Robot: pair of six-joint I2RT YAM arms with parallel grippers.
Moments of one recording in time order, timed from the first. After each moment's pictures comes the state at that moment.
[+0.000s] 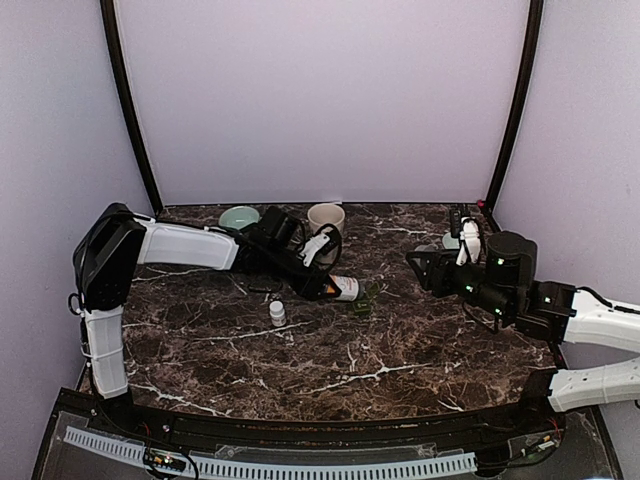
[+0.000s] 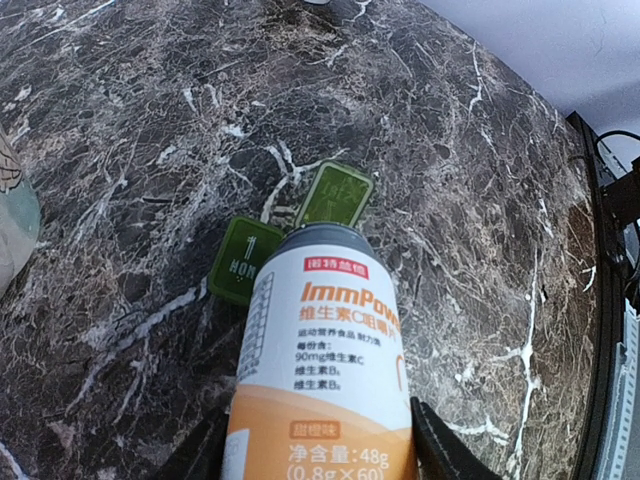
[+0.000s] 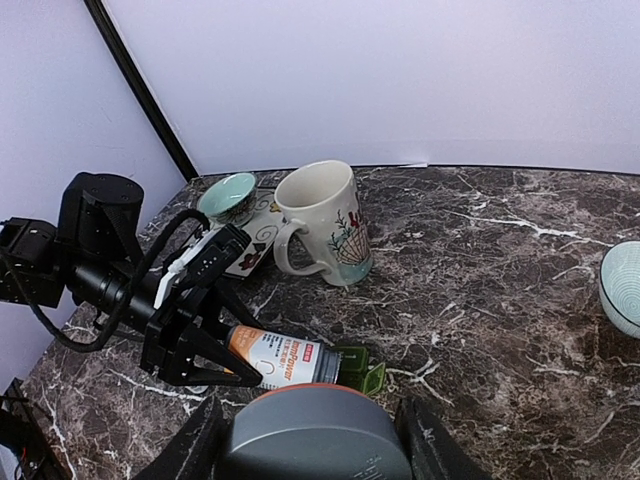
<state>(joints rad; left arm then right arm) -0.75 1.99 1.34 -0.14 0.47 0.01 0.88 0.89 0.59 0.05 0.29 0.42</state>
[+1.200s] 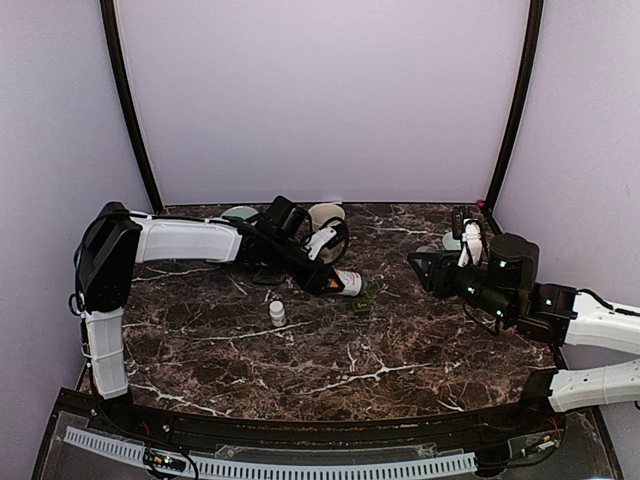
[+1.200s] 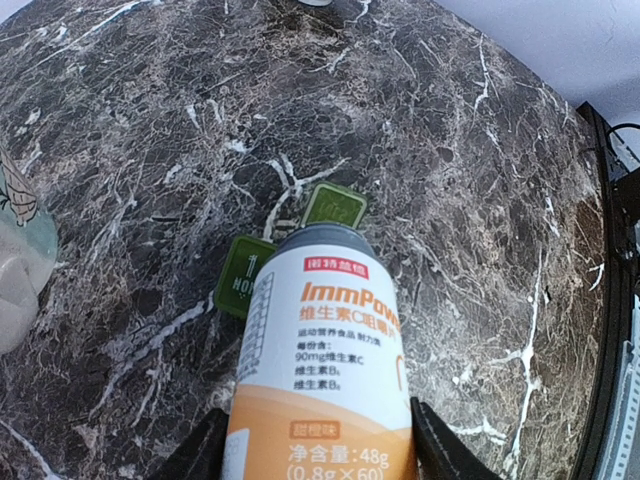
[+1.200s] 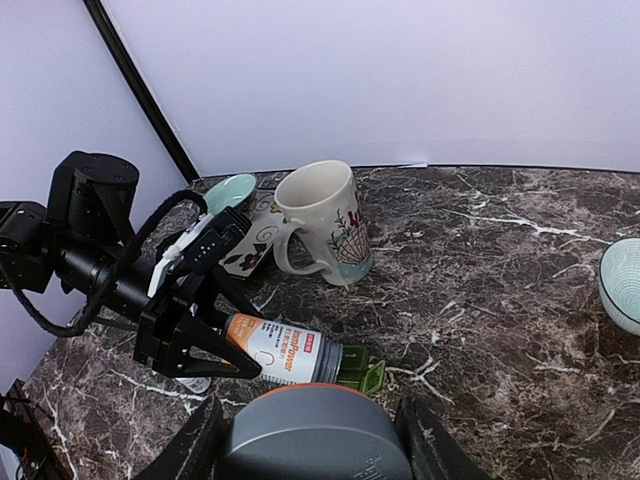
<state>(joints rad) -0.77 1.99 1.45 -0.27 0.41 0.05 0.88 0.88 0.57 0.06 0.29 0.42</state>
